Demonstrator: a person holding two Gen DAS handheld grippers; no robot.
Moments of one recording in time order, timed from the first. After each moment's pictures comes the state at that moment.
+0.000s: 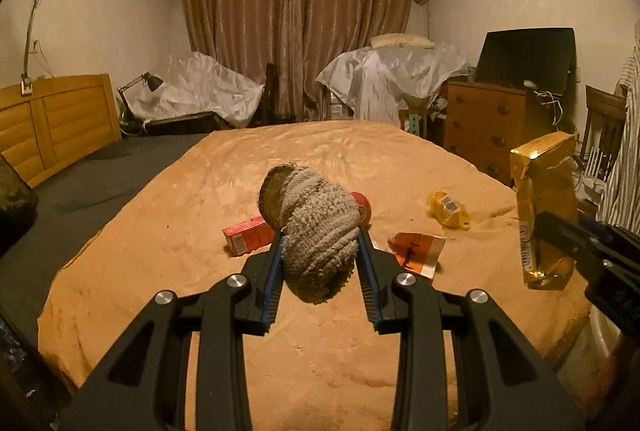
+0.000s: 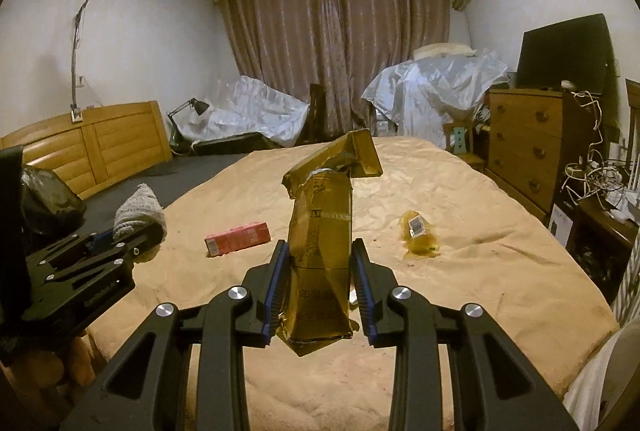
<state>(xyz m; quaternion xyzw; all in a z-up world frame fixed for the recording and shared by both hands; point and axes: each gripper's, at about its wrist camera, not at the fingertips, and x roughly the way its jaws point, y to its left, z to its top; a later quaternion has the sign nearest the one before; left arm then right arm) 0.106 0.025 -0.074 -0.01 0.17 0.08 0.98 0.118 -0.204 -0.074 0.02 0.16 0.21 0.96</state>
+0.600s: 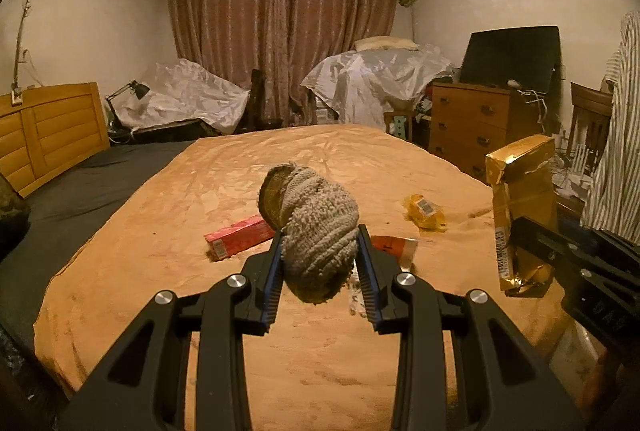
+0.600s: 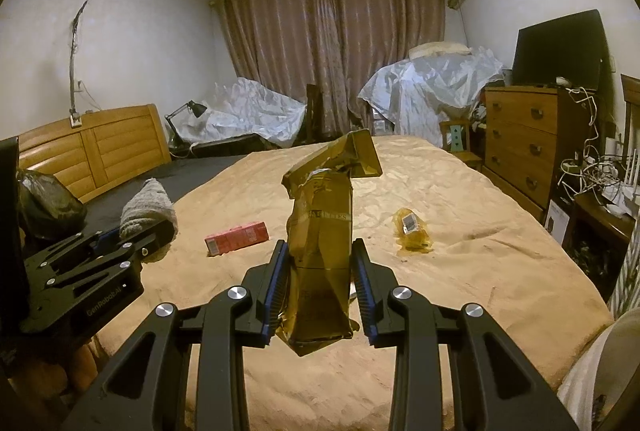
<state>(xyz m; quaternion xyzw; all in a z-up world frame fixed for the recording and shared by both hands) 0.101 0.011 -0.065 -0.01 0.17 0.05 0.98 0.112 -0.216 -0.069 0.03 0.16 0.21 0.96</state>
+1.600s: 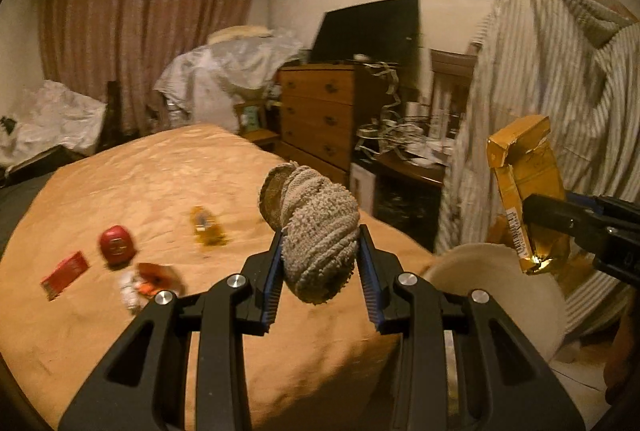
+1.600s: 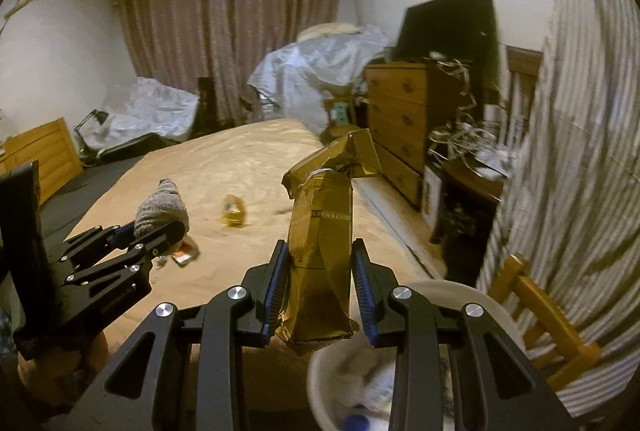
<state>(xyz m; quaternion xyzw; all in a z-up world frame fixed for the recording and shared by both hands) 0.116 -0.207 -0.051 0.04 0.19 -0.20 0.96 0.037 -0.504 -0.024 0.05 0.22 0.03 0.97</state>
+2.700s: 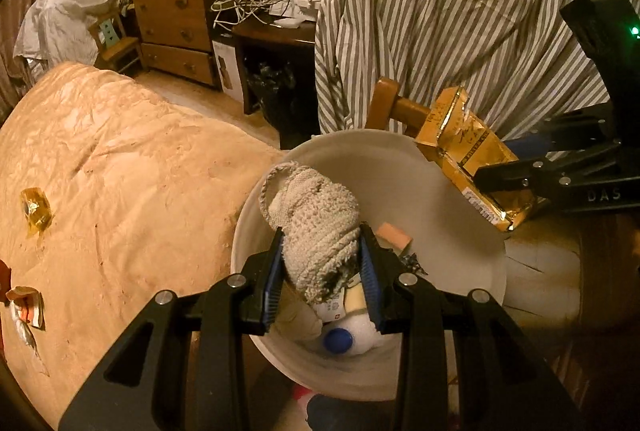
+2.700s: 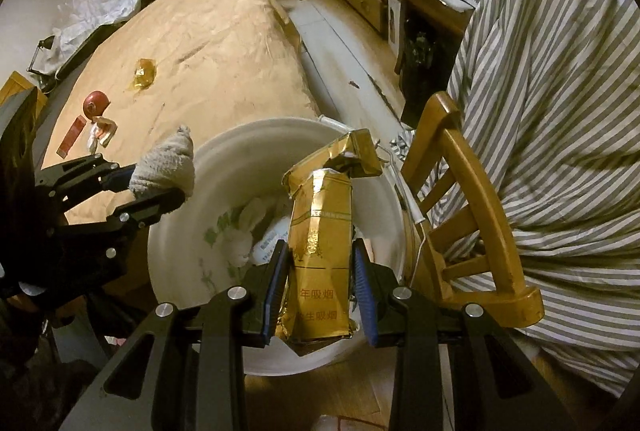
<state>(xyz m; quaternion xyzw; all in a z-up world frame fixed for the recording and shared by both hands) 0.160 -0.378 -0.120 0.16 0.41 -0.37 0.82 0.107 -0.666 -0.107 0.08 0.53 0.02 0.85</state>
